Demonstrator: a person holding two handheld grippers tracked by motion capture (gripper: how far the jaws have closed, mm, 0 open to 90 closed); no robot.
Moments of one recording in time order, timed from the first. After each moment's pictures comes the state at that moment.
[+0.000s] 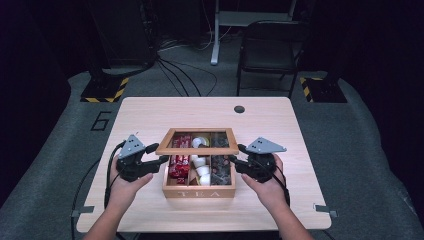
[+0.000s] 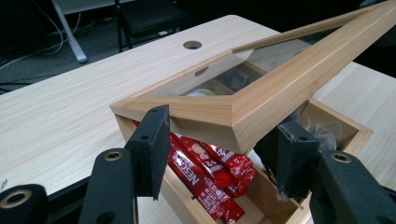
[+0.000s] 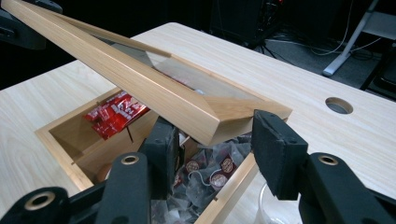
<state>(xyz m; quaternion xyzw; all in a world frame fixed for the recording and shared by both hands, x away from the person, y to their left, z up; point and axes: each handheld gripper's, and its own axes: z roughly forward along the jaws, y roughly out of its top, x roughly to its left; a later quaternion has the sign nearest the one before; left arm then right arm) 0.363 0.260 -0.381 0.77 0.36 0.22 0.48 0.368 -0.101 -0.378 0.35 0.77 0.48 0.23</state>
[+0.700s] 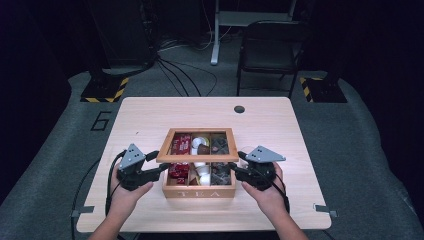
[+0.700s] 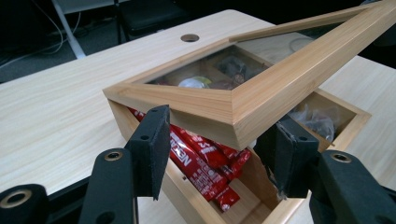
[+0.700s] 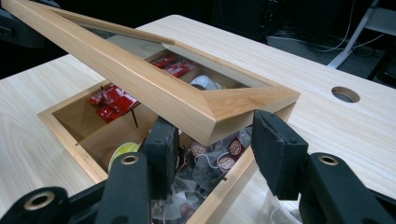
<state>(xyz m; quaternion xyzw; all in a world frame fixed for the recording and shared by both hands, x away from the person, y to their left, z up) 0.350 0.261 -0.401 0.77 0.36 0.22 0.48 0.356 -0.102 -0.397 0.35 0.77 0.48 0.23</state>
